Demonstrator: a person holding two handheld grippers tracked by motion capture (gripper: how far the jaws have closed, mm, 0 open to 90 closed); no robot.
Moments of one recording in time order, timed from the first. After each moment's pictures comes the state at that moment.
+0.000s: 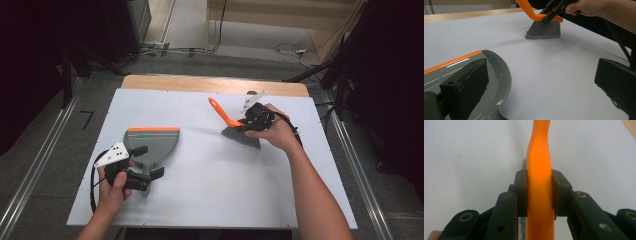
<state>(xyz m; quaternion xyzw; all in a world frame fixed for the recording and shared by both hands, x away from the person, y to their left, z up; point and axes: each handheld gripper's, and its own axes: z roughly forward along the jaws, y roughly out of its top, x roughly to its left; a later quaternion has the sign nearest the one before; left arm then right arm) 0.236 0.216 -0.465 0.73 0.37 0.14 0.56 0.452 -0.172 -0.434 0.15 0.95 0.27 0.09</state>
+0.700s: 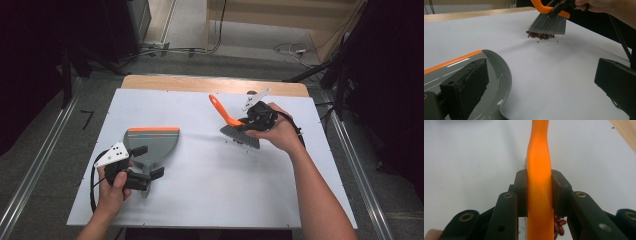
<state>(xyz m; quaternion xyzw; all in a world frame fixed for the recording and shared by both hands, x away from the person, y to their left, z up) 0.236 0.217 -0.465 0.73 0.37 0.14 0.56 0.432 -0.172 -0.410 0.17 0.94 0.28 0.08</state>
